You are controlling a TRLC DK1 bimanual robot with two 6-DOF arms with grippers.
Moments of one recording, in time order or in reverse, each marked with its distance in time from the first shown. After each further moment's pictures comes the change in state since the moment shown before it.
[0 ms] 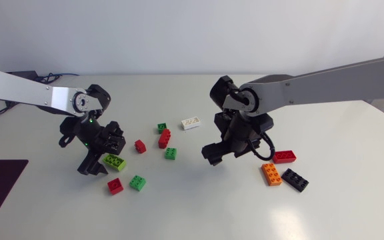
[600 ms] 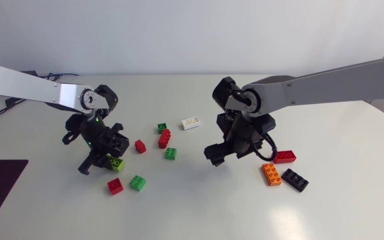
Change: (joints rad) left arm -0.040 0.018 0.061 -0.122 -0.032 -0.009; right arm -0.016 0.000 -0.011 0.001 0.000 -0.004
